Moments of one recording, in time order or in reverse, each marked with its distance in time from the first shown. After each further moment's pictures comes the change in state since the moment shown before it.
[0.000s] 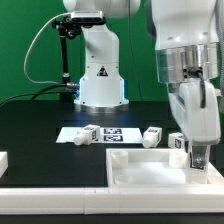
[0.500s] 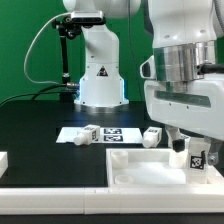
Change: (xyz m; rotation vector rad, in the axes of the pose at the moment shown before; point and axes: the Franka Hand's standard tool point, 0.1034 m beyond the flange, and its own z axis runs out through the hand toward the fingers) arm -0.001 0.000 -0.001 -0.020 0.002 -0.464
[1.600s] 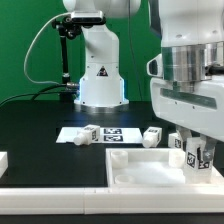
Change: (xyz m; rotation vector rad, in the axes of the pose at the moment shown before) arm -0.005 0.000 0.001 -0.033 0.008 0.330
